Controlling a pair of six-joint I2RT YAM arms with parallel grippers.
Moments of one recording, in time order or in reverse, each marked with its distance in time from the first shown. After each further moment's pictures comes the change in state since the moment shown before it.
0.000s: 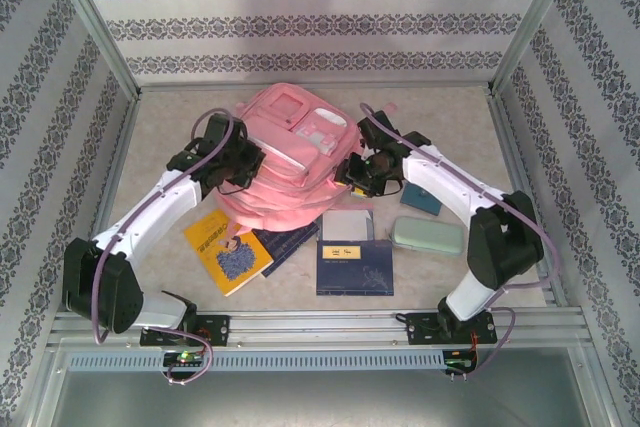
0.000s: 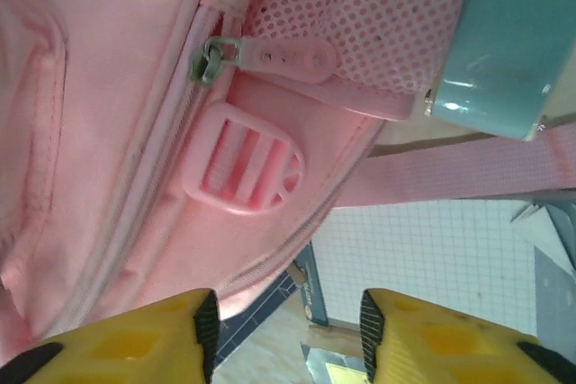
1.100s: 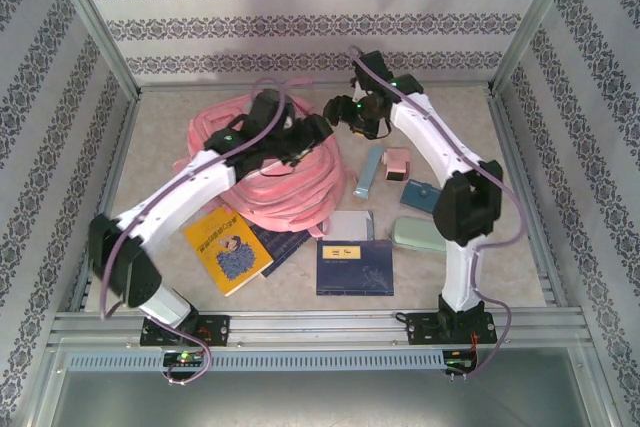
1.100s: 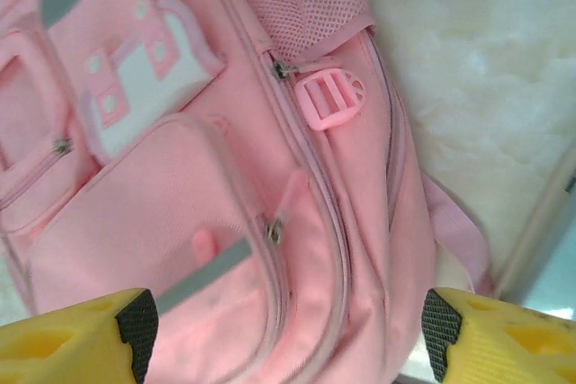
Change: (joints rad) left arm -0.204 0.142 0.354 -0.037 0.081 0.339; right arm -0.079 0.288 0.647 -0.214 0.088 -0.248
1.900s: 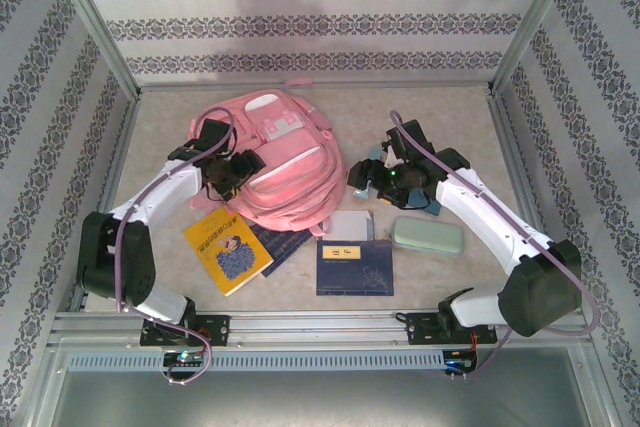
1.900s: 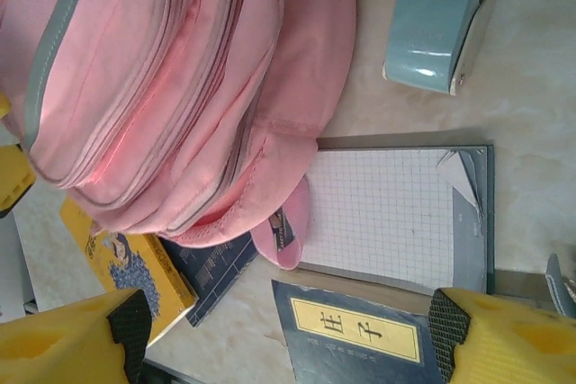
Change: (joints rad) left arm 0.330 0.026 -0.364 -0.039 0.045 0.166; right arm 0.026 -0.602 -0.804 0.171 -0.088 0.148
